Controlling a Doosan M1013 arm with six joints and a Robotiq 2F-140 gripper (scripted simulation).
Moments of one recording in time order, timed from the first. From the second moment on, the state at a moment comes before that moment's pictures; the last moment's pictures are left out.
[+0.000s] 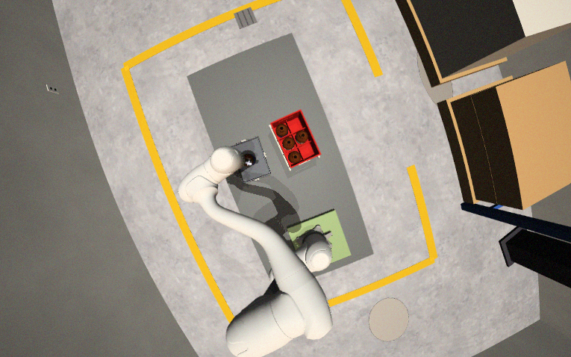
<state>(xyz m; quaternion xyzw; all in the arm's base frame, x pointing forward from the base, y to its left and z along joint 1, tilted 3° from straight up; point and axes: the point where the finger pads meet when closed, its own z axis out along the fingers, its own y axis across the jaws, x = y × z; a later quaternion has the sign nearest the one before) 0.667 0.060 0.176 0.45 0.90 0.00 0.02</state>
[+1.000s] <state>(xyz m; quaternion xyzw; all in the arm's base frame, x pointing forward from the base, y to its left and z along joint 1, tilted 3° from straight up) 0.667 0.060 0.165 0.45 0.90 0.00 0.02</state>
